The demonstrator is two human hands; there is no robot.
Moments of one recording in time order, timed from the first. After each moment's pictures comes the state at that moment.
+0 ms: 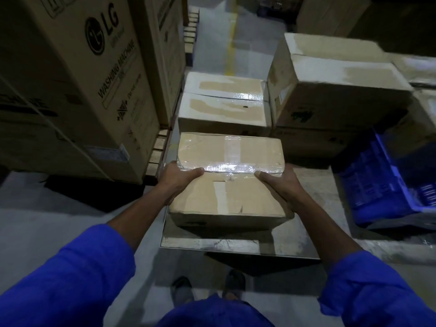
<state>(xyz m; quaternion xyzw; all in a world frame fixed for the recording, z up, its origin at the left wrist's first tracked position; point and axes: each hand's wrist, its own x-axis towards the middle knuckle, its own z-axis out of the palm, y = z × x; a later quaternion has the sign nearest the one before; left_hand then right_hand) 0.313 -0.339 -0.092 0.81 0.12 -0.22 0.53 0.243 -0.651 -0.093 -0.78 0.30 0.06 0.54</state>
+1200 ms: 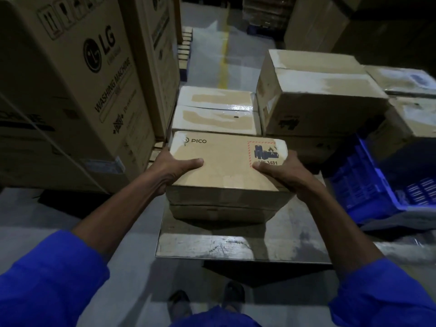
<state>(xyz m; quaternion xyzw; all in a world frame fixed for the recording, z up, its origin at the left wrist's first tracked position) 0.323 -0.351 -0.020 0.75 0.09 -0.23 0.62 0.257 -0.677 -0.033 -0.81 0.23 0.10 0.53</state>
